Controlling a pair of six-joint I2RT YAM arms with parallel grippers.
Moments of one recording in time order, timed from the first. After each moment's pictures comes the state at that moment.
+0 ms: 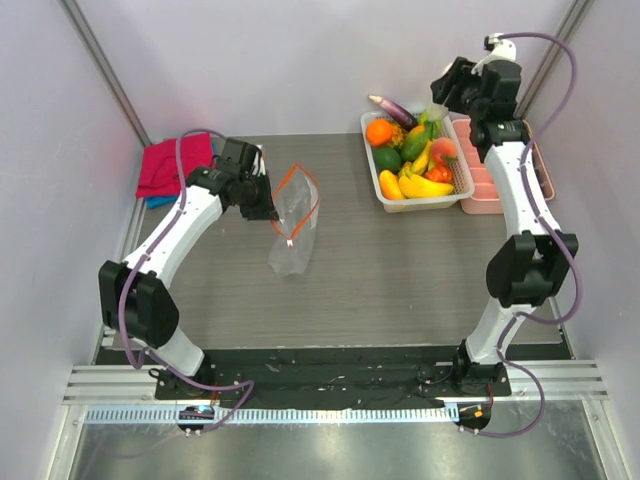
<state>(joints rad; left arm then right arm) -0.36 1.60 1.49 -0.84 0.16 -0.48 0.01 1.85 1.89 -0.21 -0.10 0.29</state>
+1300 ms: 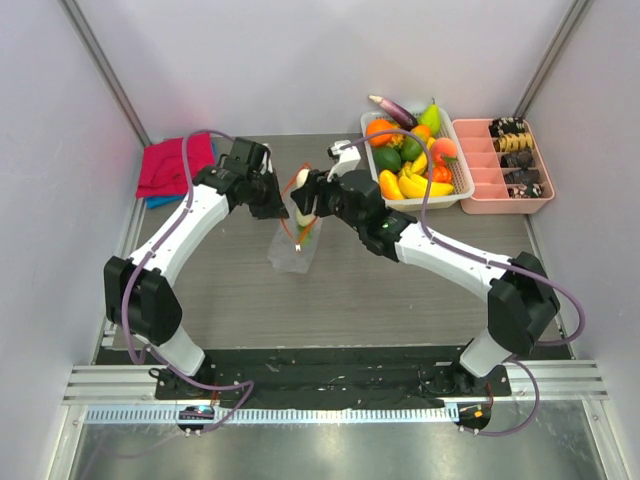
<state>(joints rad) -0.40 1.63 1.51 -0.80 0.17 -0.57 0.78 1.58 1.20 0.21 0.14 0.40</state>
